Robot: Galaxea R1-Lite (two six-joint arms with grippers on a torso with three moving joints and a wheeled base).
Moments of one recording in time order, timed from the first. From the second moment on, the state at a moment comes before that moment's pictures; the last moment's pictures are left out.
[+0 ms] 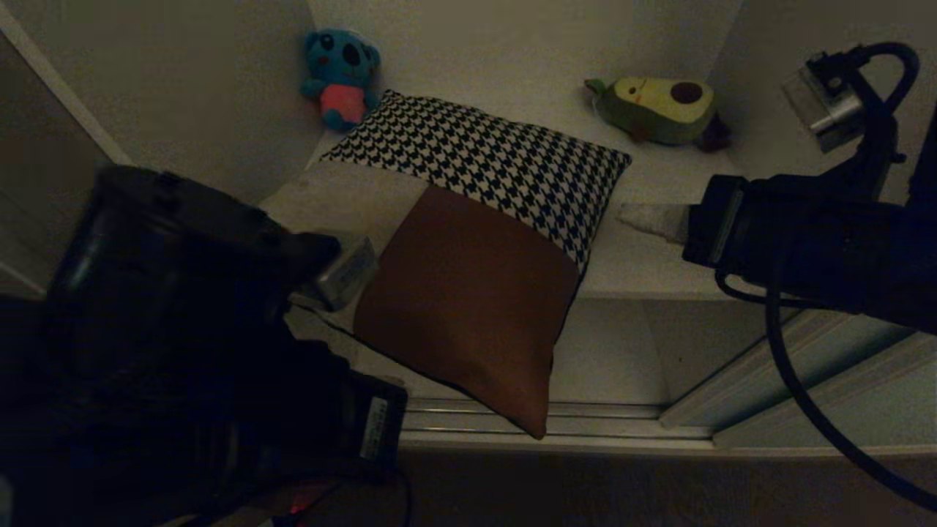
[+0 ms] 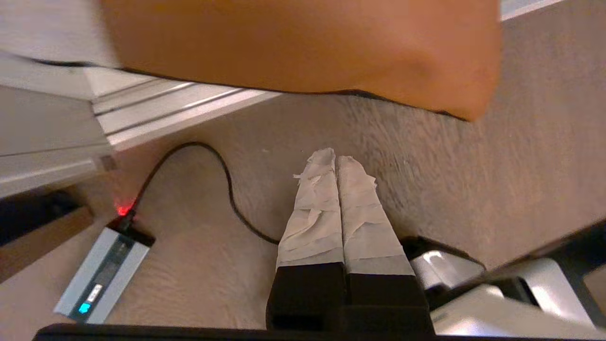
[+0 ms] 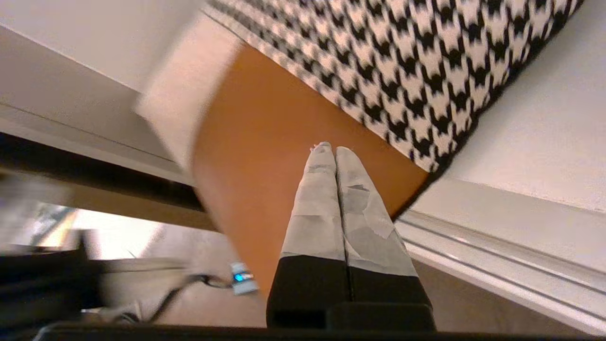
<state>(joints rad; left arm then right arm) -0.93 1.39 -1.06 0.27 0.32 -0.33 0.64 1.41 -1.08 -0.31 -0.01 0.45</state>
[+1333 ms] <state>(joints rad) -0.84 1.94 -1.43 -0.39 0.33 -0.19 0.64 1.24 -0.96 -0.29 0.10 0.53</state>
